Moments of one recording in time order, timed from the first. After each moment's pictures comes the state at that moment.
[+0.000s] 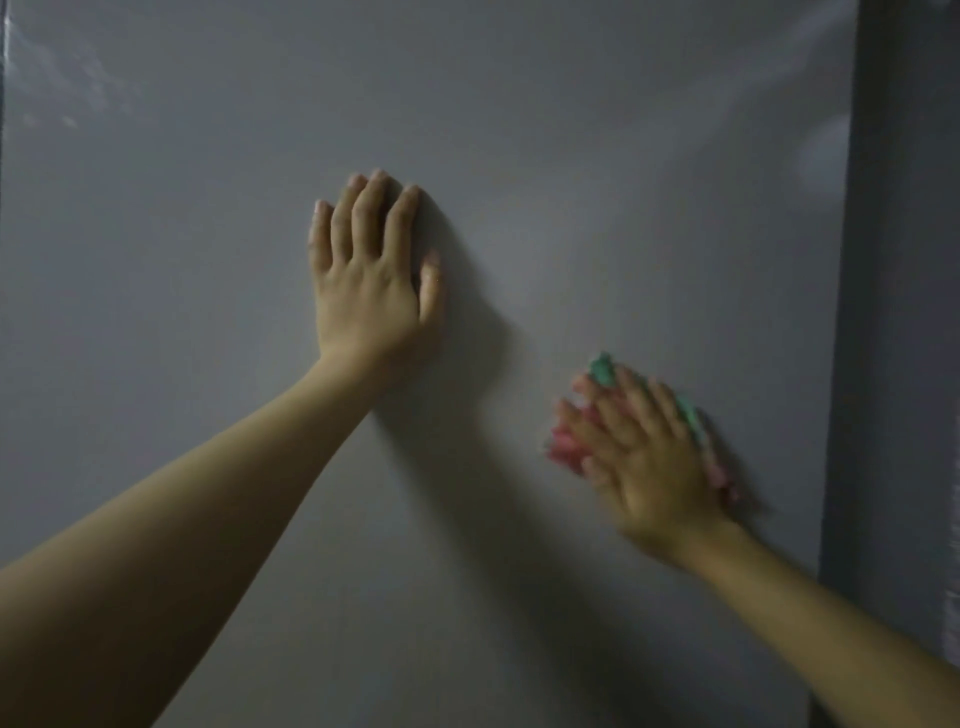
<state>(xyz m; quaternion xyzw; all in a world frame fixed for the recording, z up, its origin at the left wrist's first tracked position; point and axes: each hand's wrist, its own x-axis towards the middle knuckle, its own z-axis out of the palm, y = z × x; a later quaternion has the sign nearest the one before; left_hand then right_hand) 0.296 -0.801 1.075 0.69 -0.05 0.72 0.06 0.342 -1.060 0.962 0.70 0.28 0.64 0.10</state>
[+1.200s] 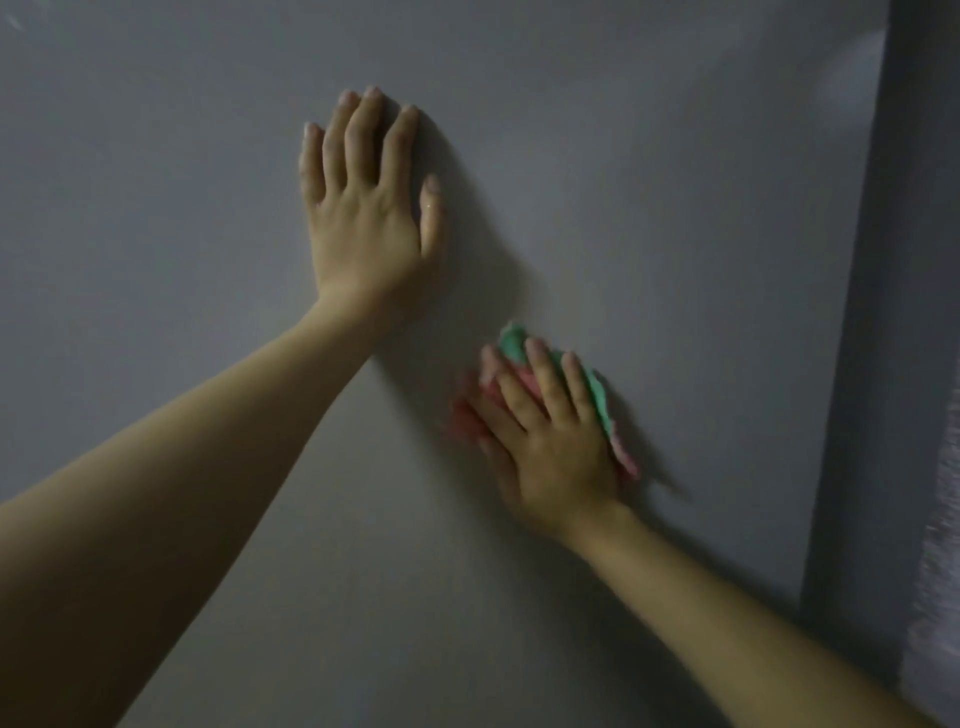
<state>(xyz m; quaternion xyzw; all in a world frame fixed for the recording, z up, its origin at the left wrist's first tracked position) 0.296 -0.799 1.076 0.70 -0.05 0.71 0.06 0.329 -0.974 0.929 0.70 0.30 0.64 0.04</state>
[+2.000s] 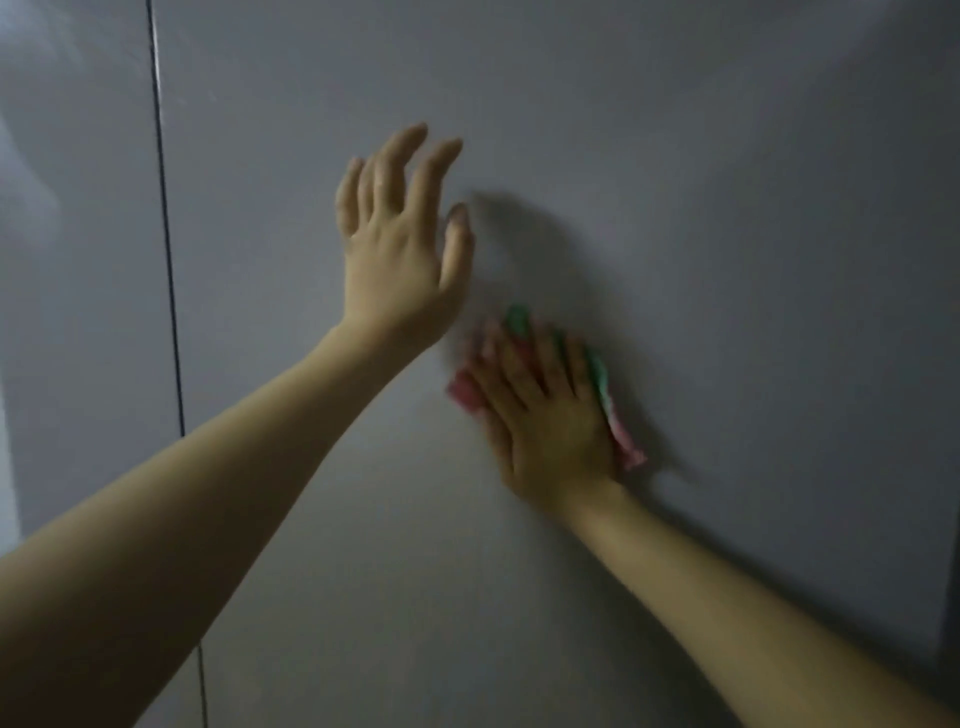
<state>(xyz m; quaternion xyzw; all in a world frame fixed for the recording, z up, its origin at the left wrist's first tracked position) 0.246 -0.735 1.061 0.71 -0.13 0.68 0.10 0.315 -0.873 0.944 0.71 0.28 0.65 0.01</state>
